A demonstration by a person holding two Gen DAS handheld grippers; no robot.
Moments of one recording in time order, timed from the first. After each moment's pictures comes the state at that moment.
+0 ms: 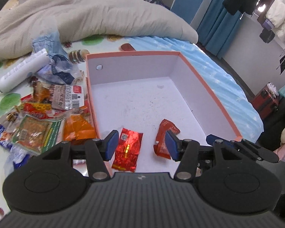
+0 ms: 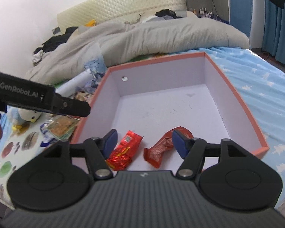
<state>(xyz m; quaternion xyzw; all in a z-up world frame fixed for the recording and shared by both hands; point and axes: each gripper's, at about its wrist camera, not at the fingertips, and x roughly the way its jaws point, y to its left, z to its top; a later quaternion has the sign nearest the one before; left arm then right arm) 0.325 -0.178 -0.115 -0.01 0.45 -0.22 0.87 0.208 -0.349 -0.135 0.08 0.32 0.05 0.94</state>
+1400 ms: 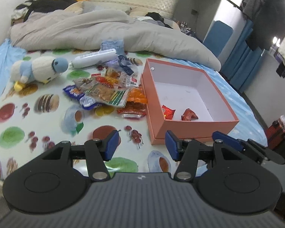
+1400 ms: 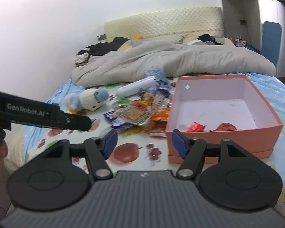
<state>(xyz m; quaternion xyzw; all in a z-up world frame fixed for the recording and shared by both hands) 0.088 -0.032 -0.063 -0.09 0.38 -0.10 0.91 0.061 -0.237 -0.094 0.04 0.25 0.15 0.95</state>
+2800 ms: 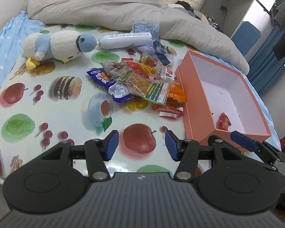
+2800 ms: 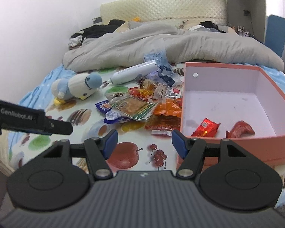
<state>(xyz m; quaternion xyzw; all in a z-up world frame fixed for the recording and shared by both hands) 0.181 0.040 -0.127 -0.13 0.44 -0.05 0.89 0.138 -0.189 -0.130 0.01 0.30 0.14 0.94</state>
